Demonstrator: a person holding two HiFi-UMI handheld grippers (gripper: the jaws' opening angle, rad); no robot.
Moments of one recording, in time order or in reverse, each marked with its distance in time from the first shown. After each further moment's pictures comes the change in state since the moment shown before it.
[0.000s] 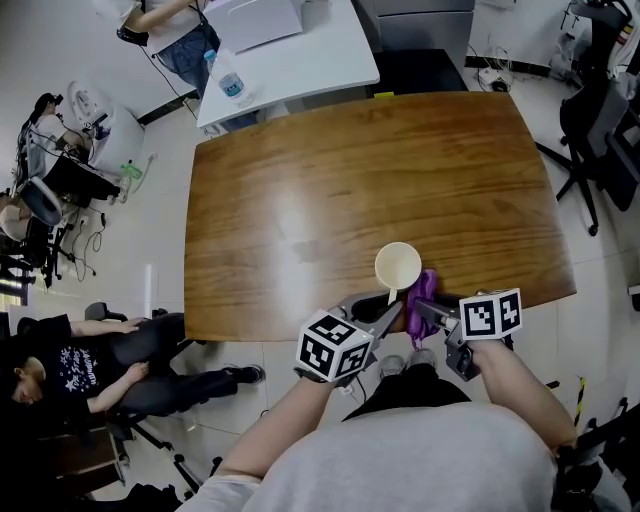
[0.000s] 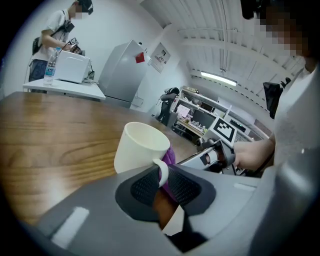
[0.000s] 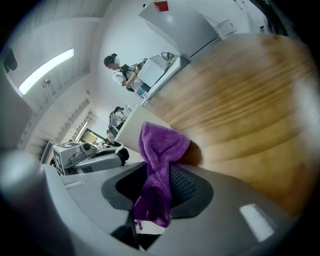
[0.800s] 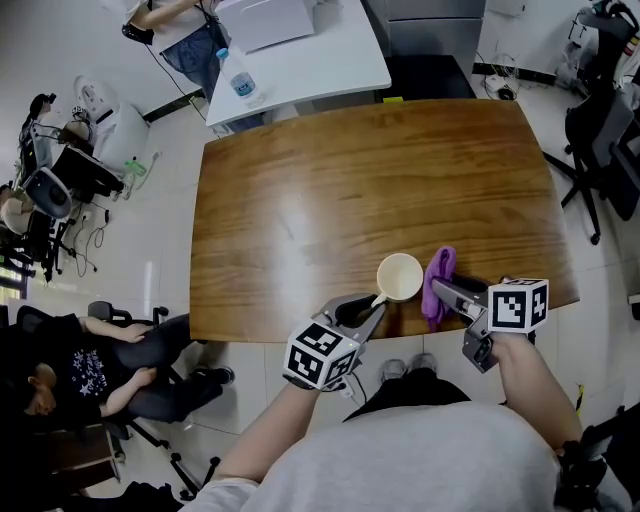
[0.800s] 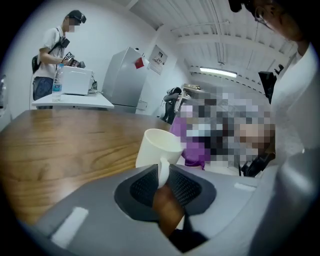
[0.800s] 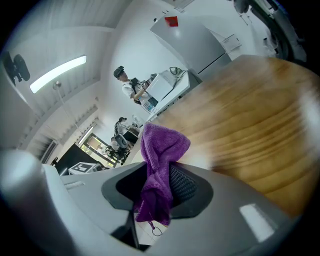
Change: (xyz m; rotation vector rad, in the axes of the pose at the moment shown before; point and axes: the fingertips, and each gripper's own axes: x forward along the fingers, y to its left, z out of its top) left arm -0.038 0.030 -0.004 0.089 -0.004 0.101; right arm -0.032 0.034 0.061 -0.057 -0.127 0.045
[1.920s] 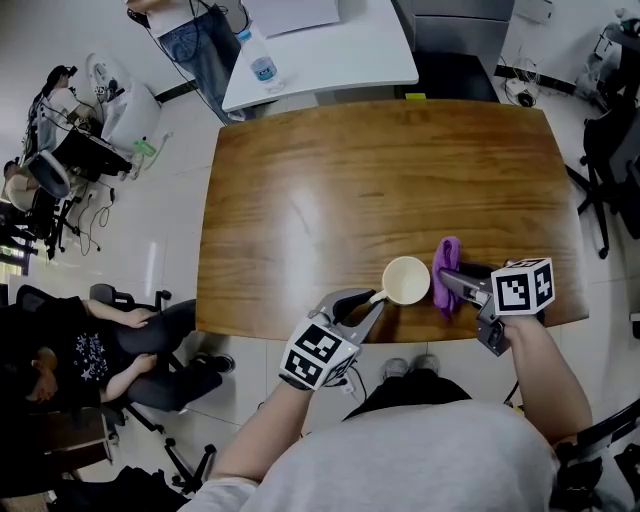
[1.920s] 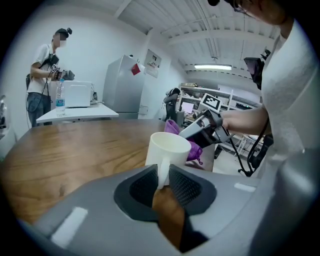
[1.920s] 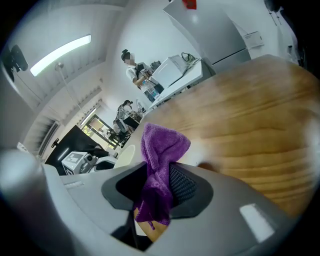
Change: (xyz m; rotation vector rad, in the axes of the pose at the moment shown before) left arm -0.021 0.035 0.000 0.112 -0.025 0.058; right arm 0.044 -0.013 0.013 -0.124 0.171 0.005
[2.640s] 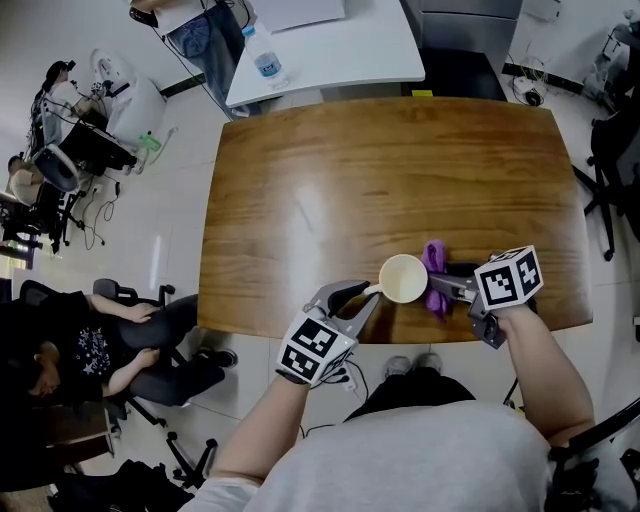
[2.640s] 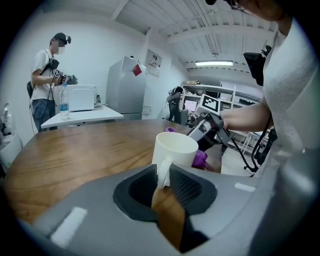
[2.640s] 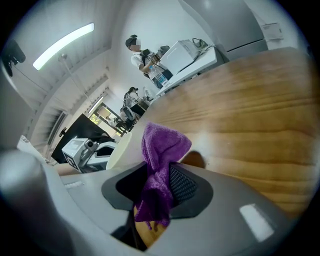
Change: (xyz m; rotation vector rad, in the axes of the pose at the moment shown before) left arm 0.000 0.023 0.004 0.024 0.007 0.054; right arm 0.035 -0.001 -0.010 -0.071 0.150 0.073
